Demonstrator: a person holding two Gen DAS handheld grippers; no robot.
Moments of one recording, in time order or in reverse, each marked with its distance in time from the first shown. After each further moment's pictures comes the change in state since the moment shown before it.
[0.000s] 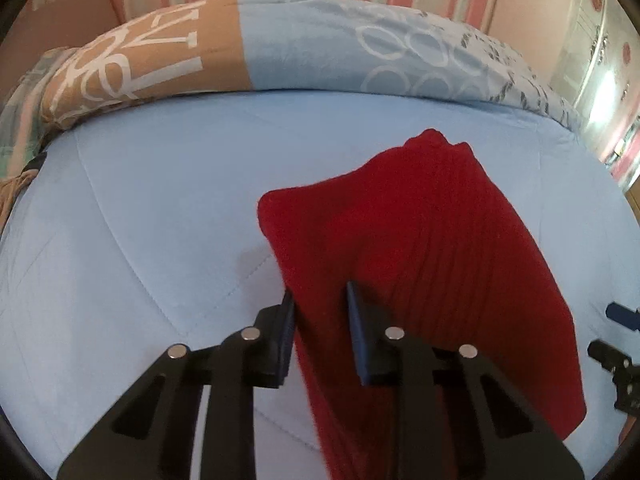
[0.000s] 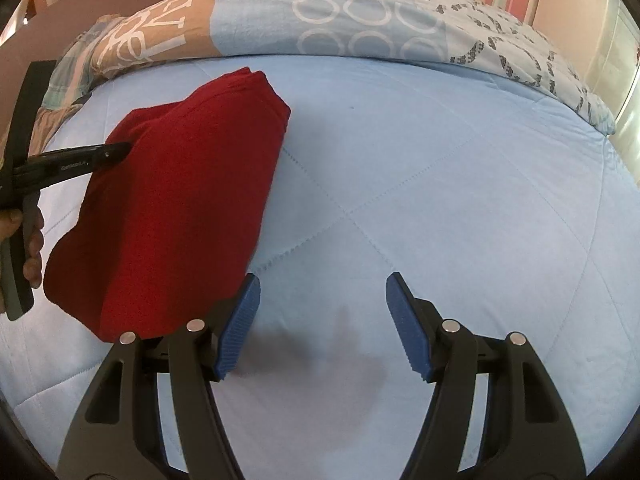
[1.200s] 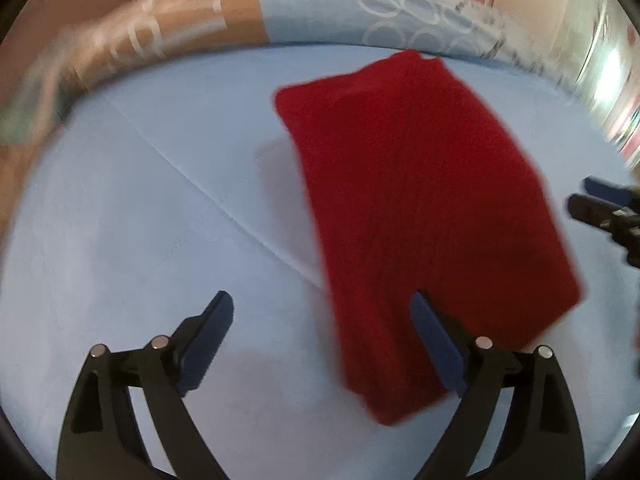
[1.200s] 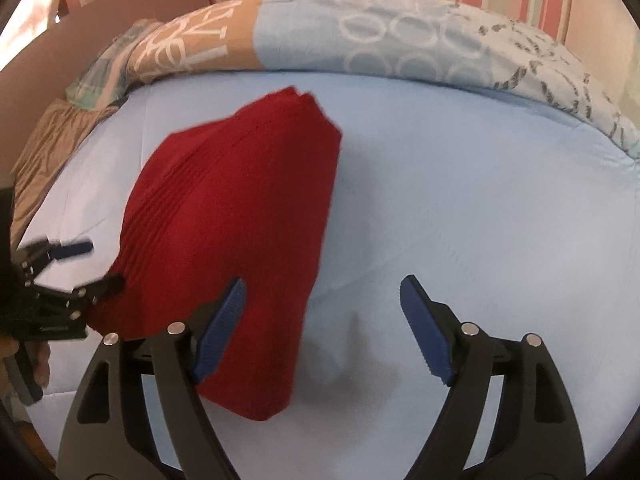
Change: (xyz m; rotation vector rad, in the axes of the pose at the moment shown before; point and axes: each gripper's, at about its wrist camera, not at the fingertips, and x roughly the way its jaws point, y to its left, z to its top) left arm -0.045 -0.003 -0.093 -0.051 0.104 -0.026; right arm -0.002 0.017 0.020 -0.057 -0.054 0.119
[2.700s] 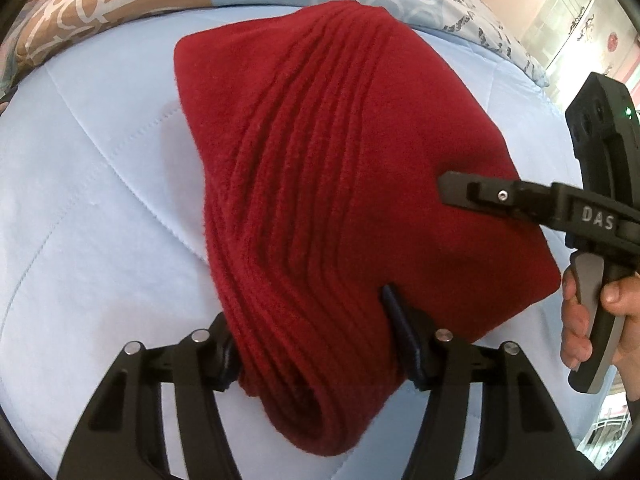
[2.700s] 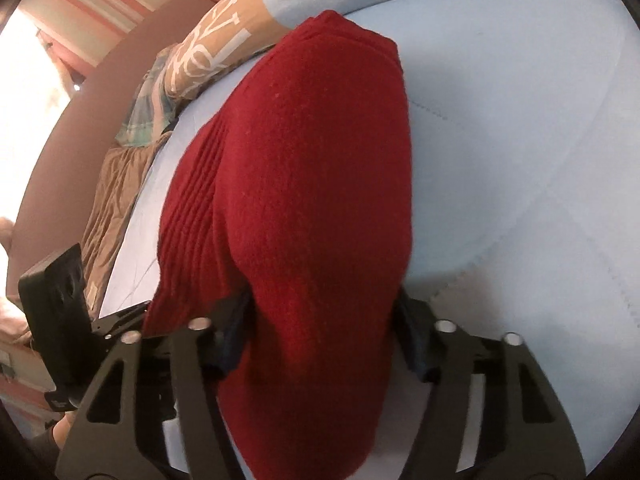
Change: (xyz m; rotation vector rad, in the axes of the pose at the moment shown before) left arm 0.037 -0.041 -0.009 0.035 0.076 -0.110; right arm 0.082 -0.004 -0.007 0.246 0.125 0.433
